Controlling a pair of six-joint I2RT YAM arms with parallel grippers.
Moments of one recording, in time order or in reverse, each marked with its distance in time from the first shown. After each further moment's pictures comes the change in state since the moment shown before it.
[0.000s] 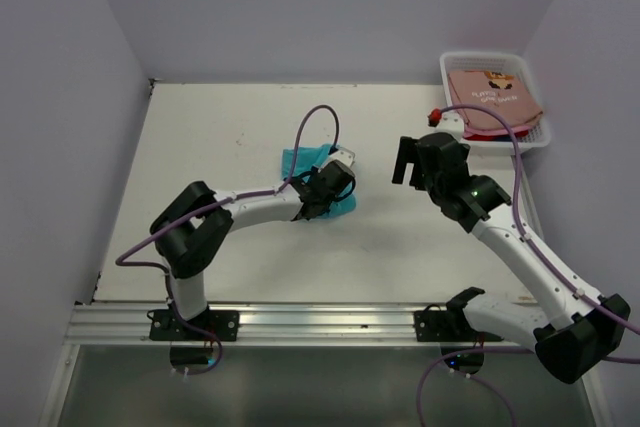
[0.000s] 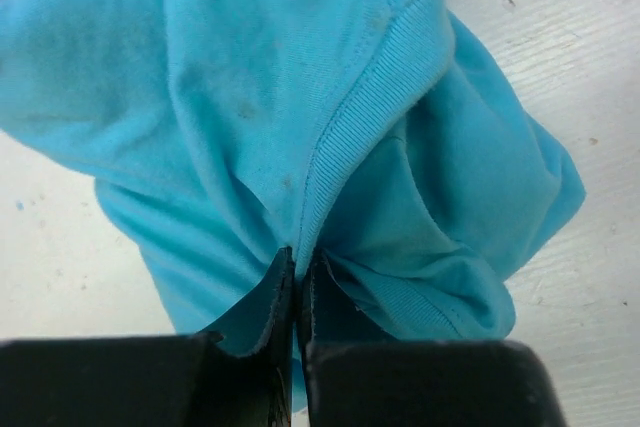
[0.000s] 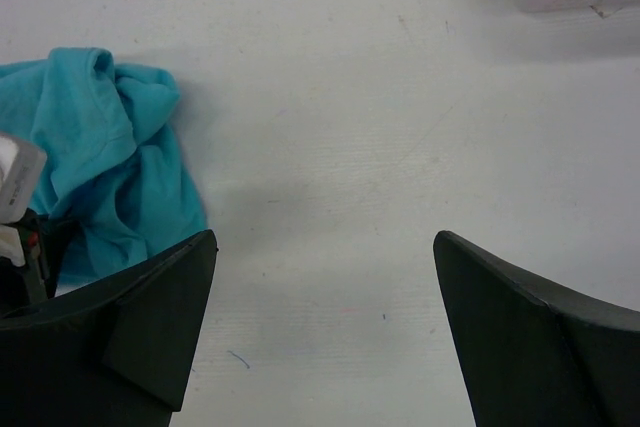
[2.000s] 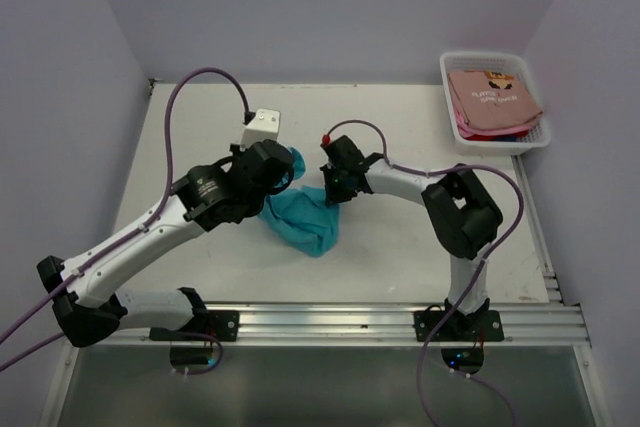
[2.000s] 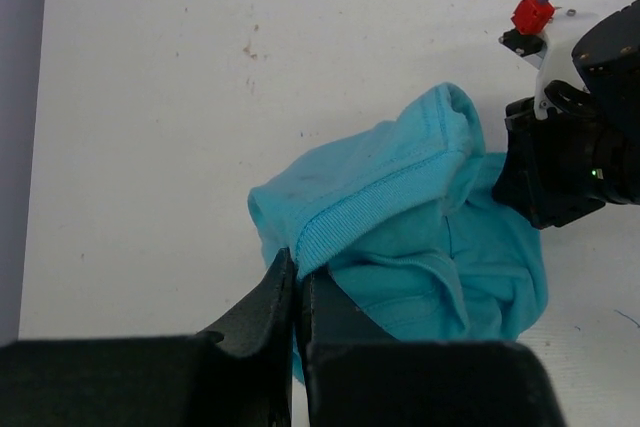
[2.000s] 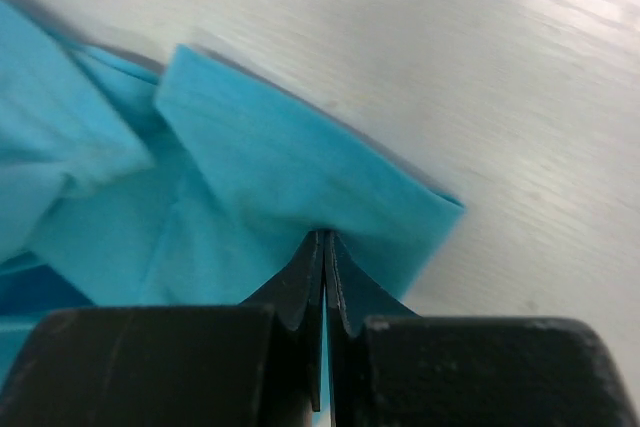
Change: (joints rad) left arm -0.041 -0.605 0.221 -0.732 -0.289 -0.220; right arm 0.156 0.885 0.235 0.305 -0.563 0.009
